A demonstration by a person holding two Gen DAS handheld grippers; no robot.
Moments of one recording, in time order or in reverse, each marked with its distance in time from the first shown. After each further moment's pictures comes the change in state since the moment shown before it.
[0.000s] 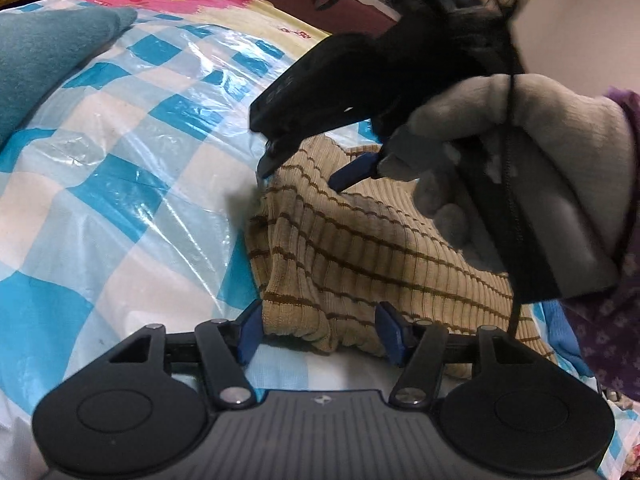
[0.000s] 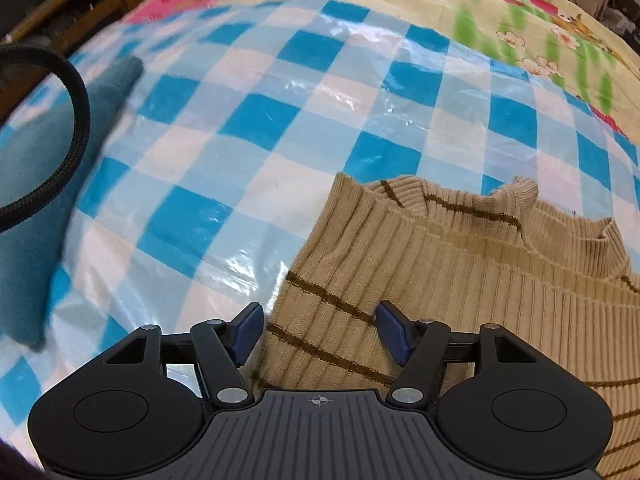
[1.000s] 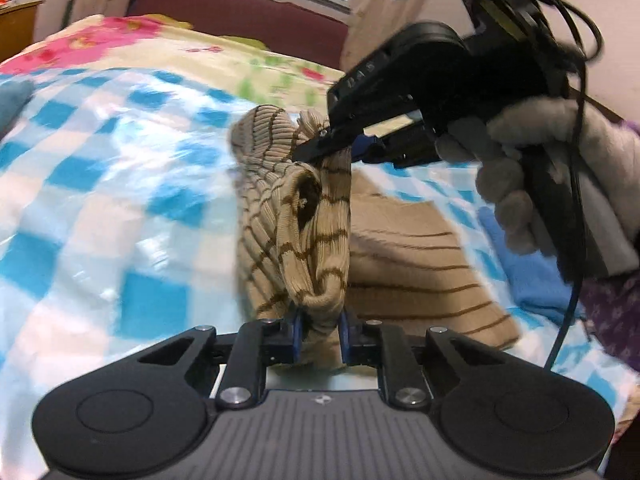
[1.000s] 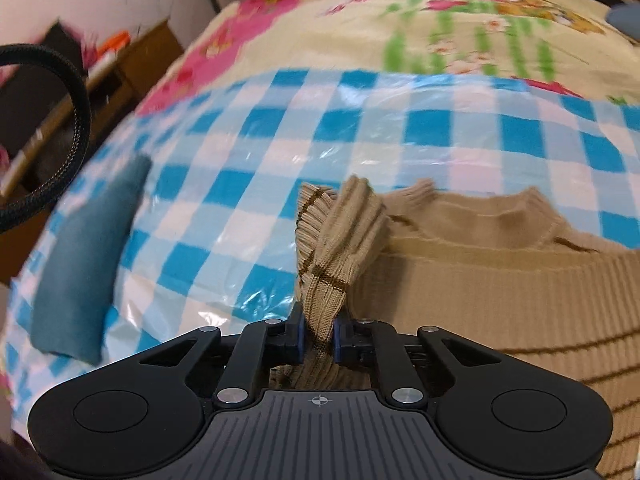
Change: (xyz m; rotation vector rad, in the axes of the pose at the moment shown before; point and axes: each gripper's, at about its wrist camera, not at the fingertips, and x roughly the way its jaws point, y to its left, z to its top) left arm 0.004 -0.080 0.004 0.242 0.014 -0.095; right arm -0.084 -0.139 -0.046 0.239 -0.187 0.264
